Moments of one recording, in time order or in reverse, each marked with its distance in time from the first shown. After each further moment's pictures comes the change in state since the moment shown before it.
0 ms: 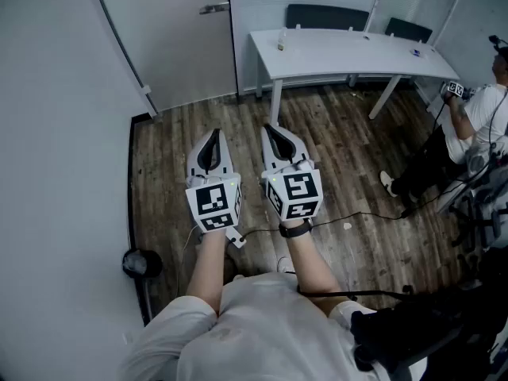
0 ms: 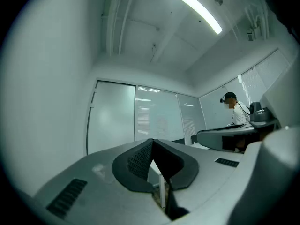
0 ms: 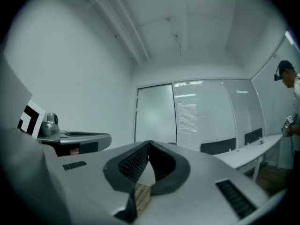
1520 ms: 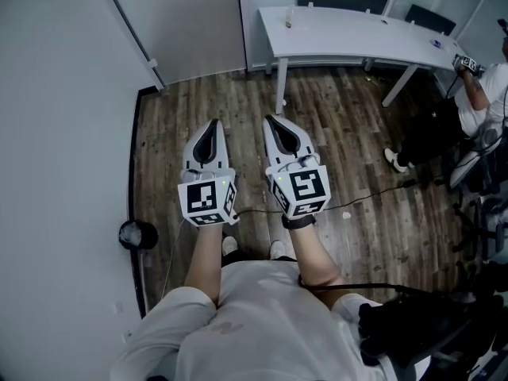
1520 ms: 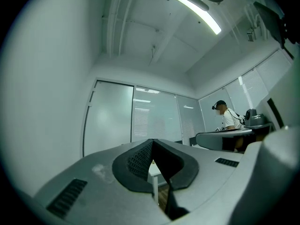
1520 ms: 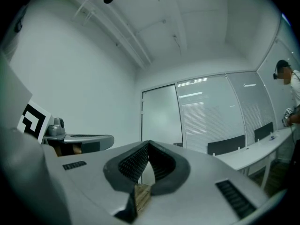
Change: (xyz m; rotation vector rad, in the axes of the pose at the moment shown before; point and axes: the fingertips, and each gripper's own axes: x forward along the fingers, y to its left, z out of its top) left arm 0.016 -0.070 -0.011 -0.028 -0.020 0.008; right arm -0.028 -0.067 -0.017 0.037 -0.028 0.133
